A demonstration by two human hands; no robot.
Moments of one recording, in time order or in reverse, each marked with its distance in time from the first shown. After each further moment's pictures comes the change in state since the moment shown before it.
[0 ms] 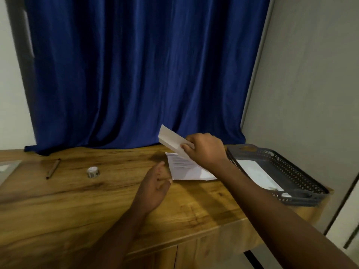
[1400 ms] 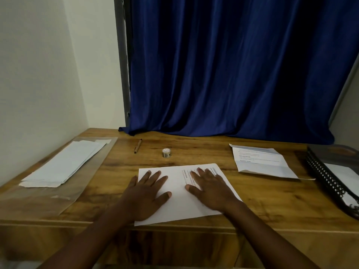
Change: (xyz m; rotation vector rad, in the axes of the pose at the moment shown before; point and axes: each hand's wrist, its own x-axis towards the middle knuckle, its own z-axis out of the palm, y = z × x) left_hand -0.121 -0.049 -0.184 0.966 -0.392 -0.267; right_hand -0.066 -0.135 0.145 0.198 -0.642 -0.178
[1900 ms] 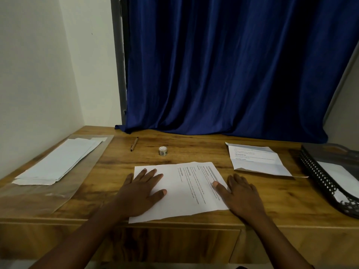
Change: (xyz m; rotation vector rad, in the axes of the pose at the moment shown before) left_hand -0.002 -0.002 -0.003 -0.058 -0.009 0.009; right_hand -0.051 0.059 0.004 0.070 0.201 0.370
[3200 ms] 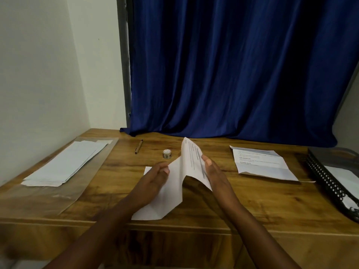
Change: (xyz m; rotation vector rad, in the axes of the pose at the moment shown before) left_hand 0.021 0.012 -0.001 -0.939 0.313 0.020; right_hand -0.030 -0.098 -0.045 1.120 -0.052 -0.196
